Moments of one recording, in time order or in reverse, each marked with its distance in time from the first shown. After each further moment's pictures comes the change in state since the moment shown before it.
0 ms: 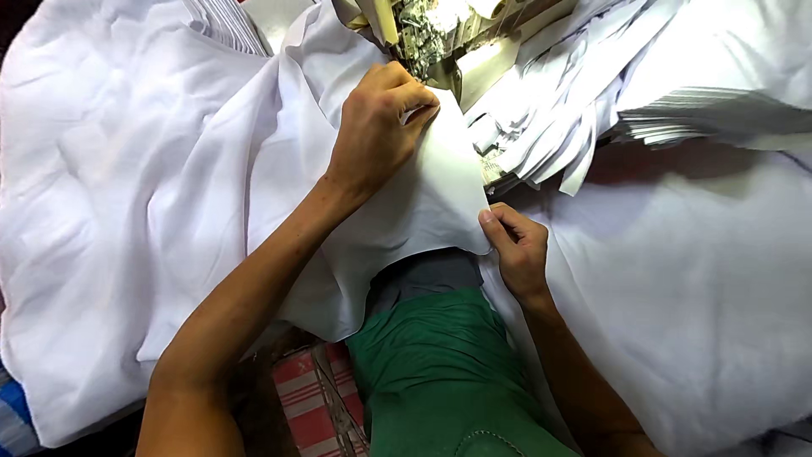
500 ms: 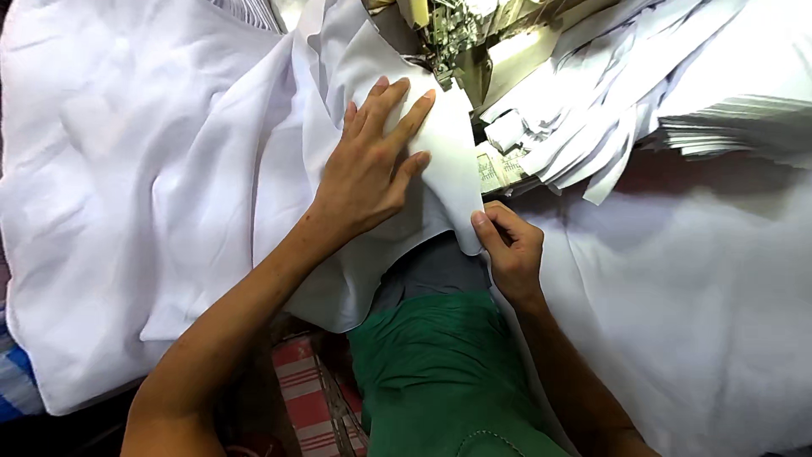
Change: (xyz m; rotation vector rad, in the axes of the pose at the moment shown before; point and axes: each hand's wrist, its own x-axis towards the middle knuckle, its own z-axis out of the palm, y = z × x) left_hand -0.055 -0.002 -0.017 0.143 -0.270 -0.131; right_hand 0.006 -0.002 0.023 0.028 -0.079 -0.062
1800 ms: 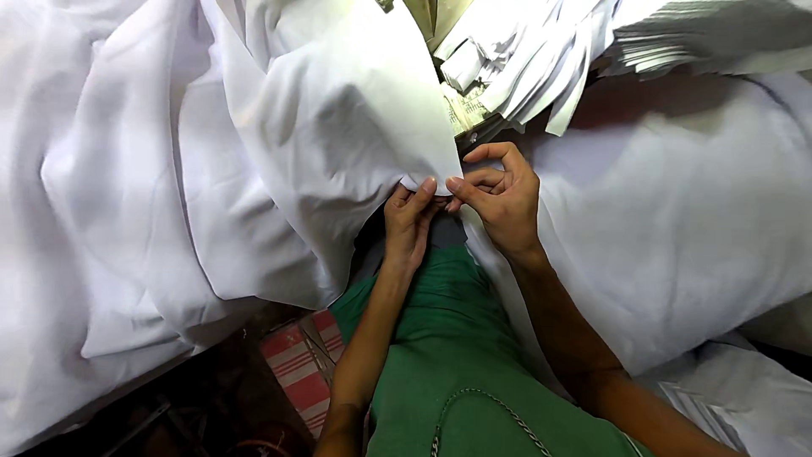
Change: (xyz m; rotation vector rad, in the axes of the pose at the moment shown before) left_hand -0.075 0.117 0.142 -2.078 0.339 -0.749; right_hand -0.025 -0.007 -0.028 0.138 0.000 0.187
